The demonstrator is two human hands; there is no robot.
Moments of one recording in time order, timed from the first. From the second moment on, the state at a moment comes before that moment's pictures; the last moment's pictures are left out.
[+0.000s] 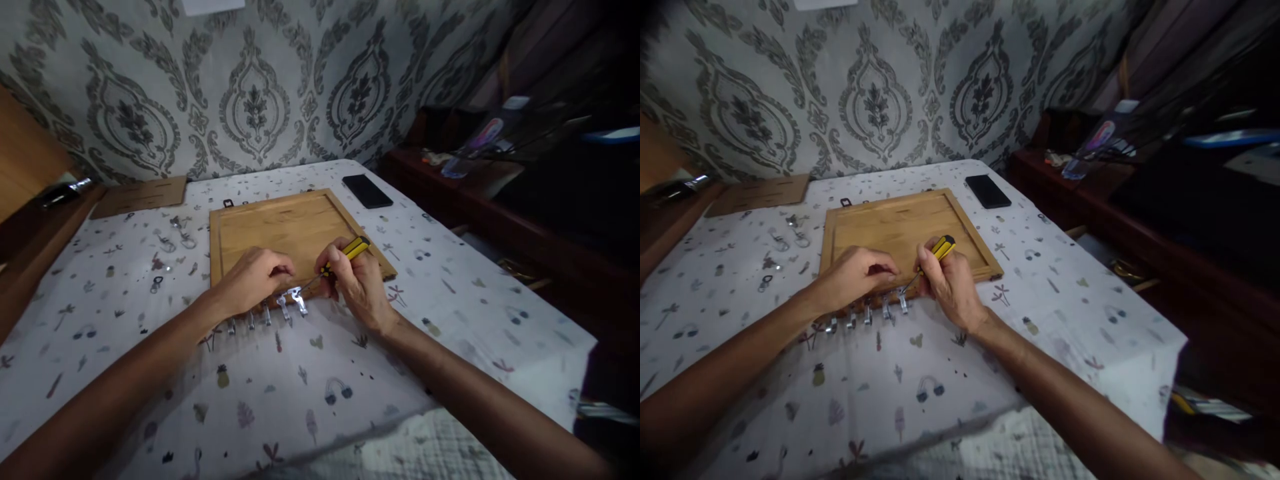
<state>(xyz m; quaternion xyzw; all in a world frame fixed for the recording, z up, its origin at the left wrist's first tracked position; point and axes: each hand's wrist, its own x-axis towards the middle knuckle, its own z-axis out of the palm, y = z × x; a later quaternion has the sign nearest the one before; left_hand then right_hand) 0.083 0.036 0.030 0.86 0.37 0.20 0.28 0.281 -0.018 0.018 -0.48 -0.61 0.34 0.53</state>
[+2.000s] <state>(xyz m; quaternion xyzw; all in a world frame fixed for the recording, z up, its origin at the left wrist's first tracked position) 0.084 0.039 0.023 0.88 0.28 0.16 0.35 0.280 -0.022 0.021 -0.49 -0.62 0.34 0.51</state>
